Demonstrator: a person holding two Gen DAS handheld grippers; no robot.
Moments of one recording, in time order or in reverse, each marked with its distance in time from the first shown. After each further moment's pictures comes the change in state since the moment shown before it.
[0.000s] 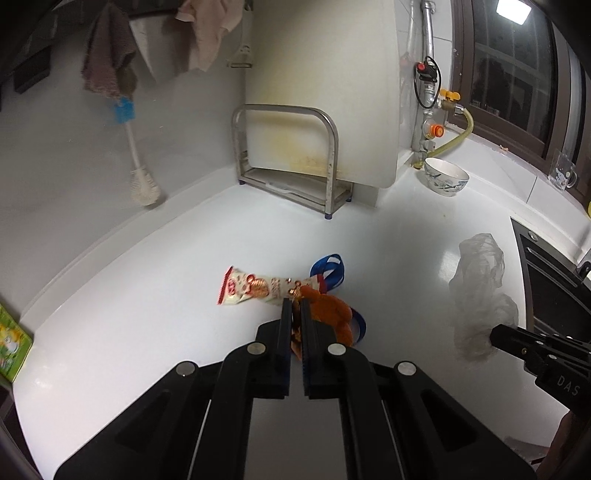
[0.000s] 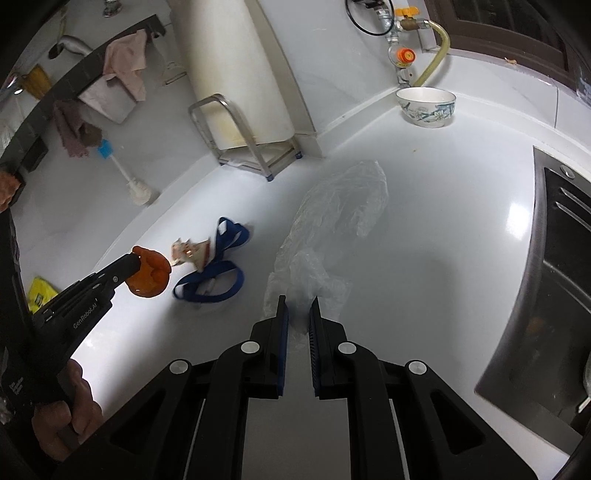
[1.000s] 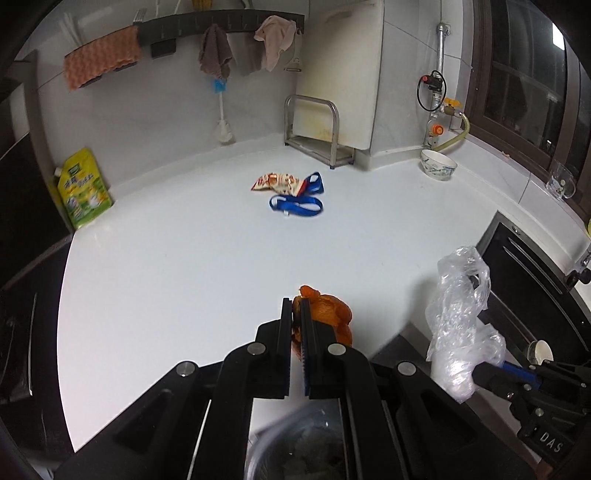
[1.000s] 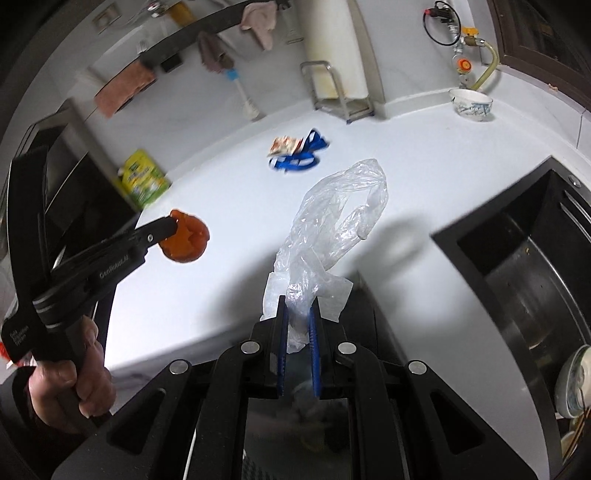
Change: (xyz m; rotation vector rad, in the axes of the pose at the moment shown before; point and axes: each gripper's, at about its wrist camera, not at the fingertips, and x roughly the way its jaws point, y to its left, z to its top) left arm -0.183 -0.121 -0.139 -0.236 0.032 0.205; right arm -0.166 -0.052 -0.135 -0.329 0.165 0.255
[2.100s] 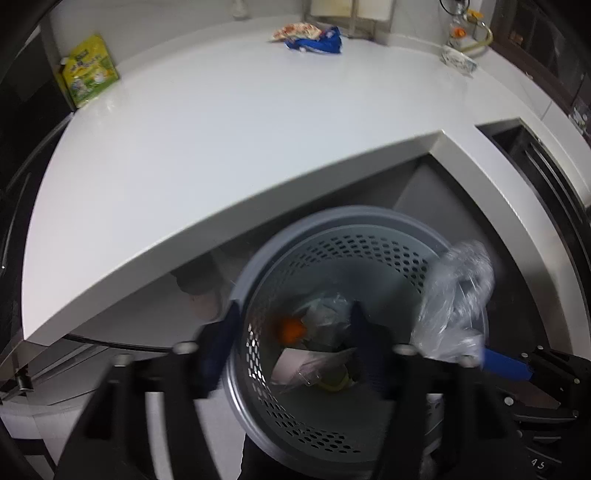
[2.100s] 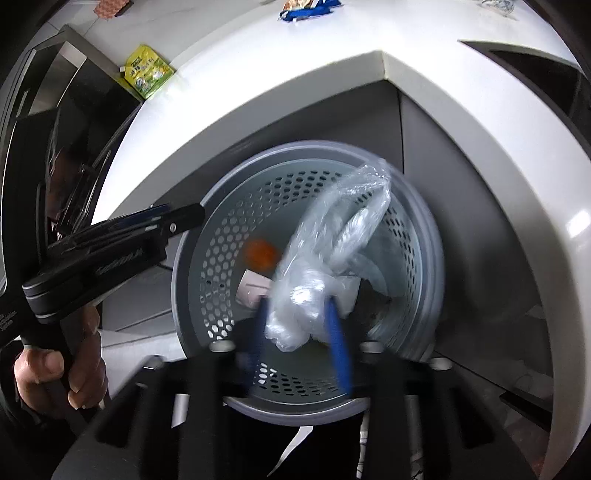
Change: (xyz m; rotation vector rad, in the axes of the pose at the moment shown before) left arm 0.024 0.009 -0.148 -0.052 0.331 0.034; right arm 0.052 0.003 -0.116 0.011 0.321 0.041
